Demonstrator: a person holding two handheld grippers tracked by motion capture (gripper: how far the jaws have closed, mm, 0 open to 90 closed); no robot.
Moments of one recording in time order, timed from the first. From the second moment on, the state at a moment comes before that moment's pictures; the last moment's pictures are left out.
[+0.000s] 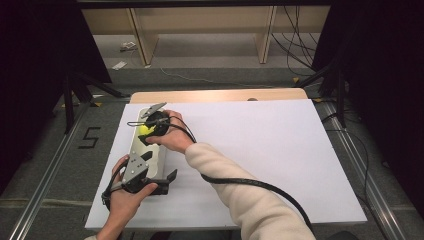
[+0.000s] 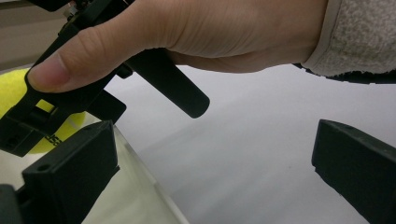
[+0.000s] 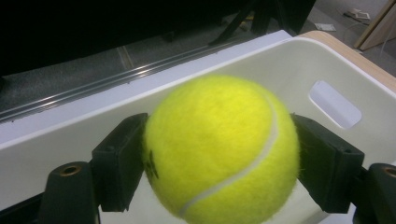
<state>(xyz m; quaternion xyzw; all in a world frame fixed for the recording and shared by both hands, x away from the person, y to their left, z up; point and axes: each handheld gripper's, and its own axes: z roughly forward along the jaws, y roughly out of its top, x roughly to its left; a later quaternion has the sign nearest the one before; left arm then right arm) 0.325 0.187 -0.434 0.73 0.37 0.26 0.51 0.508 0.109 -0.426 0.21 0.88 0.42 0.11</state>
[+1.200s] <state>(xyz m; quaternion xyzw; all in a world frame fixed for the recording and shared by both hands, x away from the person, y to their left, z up) 0.326 0.187 -0.435 0.73 0.37 0.27 0.51 0.508 0.094 -0.411 0.21 0.86 0.45 0.12</state>
